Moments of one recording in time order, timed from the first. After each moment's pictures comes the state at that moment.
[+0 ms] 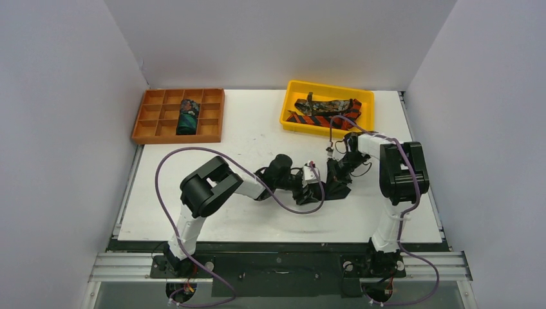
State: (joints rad) left arm -0.88 2.11 1.04 0.65 0.64 0.21; right arm 0.10 1.96 1.17 -0.92 -0.64 -0.02
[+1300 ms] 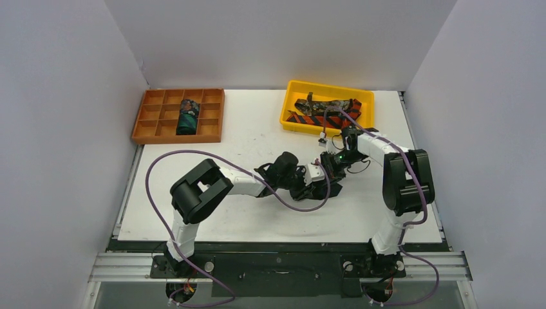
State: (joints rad) left arm -0.91 2.01 1.09 0.28 0.43 0.22; right arm 0.16 1.83 1.18 -0.92 -0.75 -0.13
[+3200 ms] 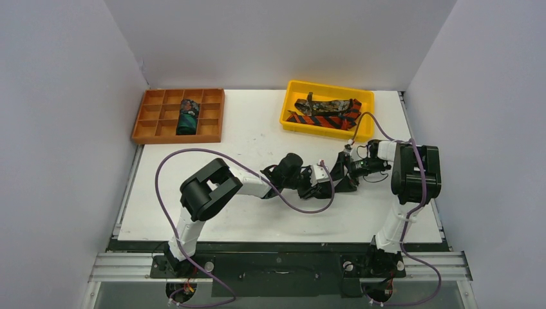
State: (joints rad) left arm -0.93 2.10 1.14 0.43 0.45 0.25; right arm -0.10 1.95 1.06 -0.82 -0.98 -0.03
